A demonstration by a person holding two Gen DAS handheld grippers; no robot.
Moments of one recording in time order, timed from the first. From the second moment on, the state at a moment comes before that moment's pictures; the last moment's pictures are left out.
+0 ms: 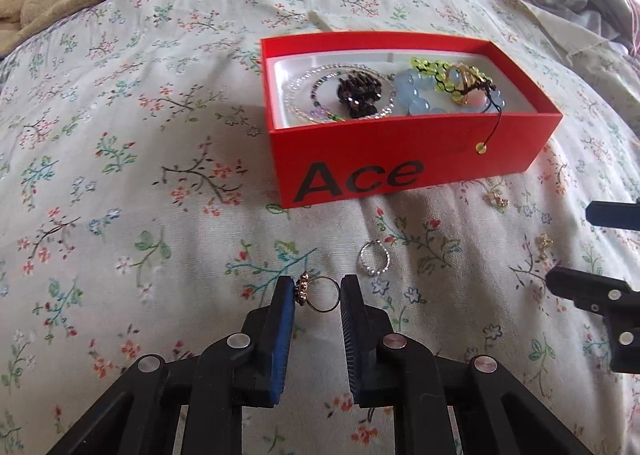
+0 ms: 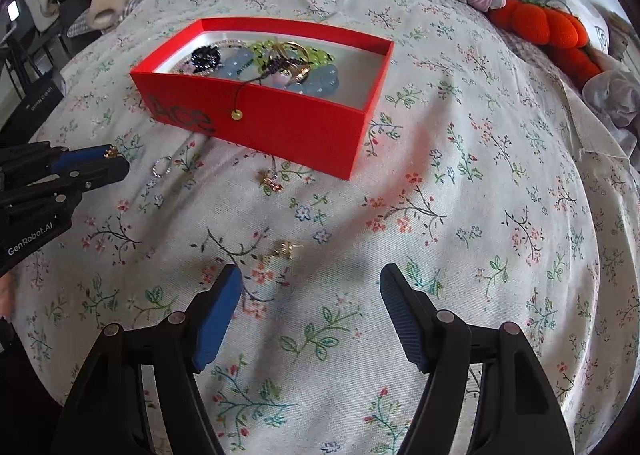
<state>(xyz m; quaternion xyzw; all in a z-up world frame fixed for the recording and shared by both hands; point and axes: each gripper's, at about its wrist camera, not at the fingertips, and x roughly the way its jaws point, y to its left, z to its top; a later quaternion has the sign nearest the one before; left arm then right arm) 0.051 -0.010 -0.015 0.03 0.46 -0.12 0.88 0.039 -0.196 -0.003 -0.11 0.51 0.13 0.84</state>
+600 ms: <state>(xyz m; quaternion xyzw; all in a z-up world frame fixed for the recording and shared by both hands) 0.025 0.039 -0.014 -0.05 0.52 -0.08 0.85 0.048 -0.099 -0.027 -0.09 0.48 0.24 0.84</state>
